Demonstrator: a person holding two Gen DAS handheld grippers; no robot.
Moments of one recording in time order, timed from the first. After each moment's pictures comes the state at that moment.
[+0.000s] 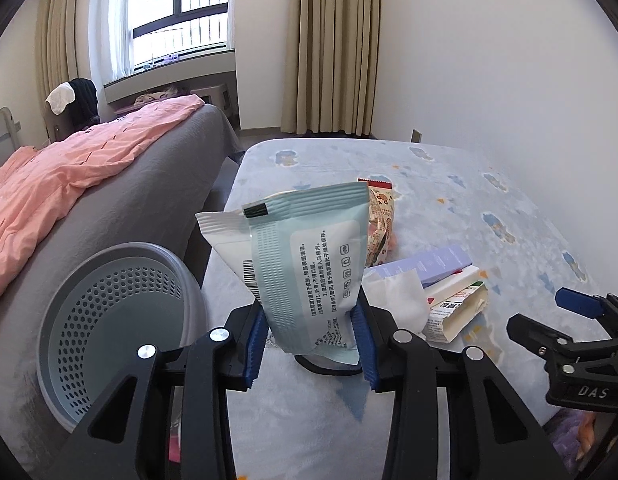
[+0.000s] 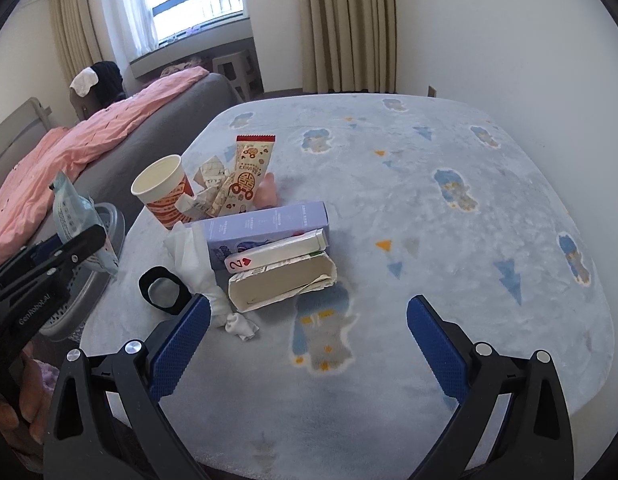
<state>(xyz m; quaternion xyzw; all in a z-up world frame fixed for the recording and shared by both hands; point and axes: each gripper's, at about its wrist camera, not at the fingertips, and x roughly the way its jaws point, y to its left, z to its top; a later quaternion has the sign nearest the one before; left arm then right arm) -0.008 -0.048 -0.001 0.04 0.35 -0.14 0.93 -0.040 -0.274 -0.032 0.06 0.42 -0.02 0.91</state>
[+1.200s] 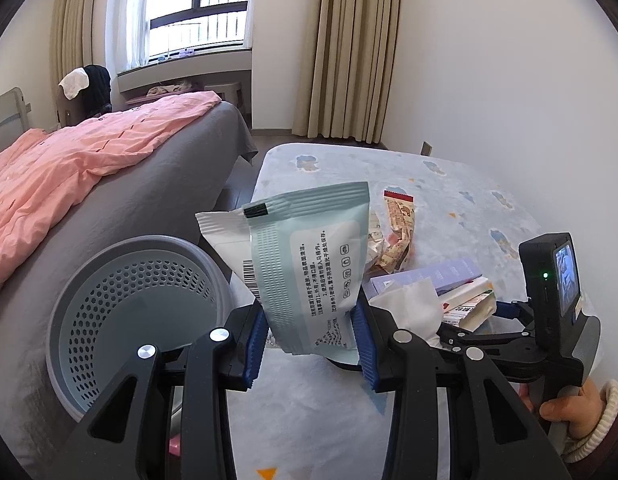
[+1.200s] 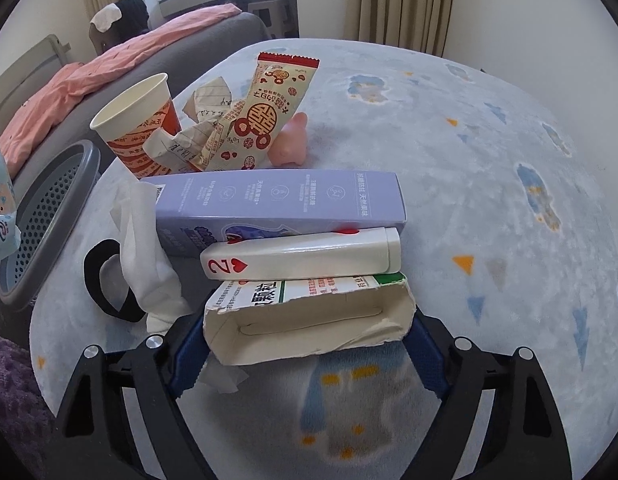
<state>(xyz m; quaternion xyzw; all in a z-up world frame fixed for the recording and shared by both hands) -0.008 -0.014 0.009 0.01 0.35 -0.13 0.93 0.030 -0.257 -0.096 0.02 0.48 0.03 0.88</state>
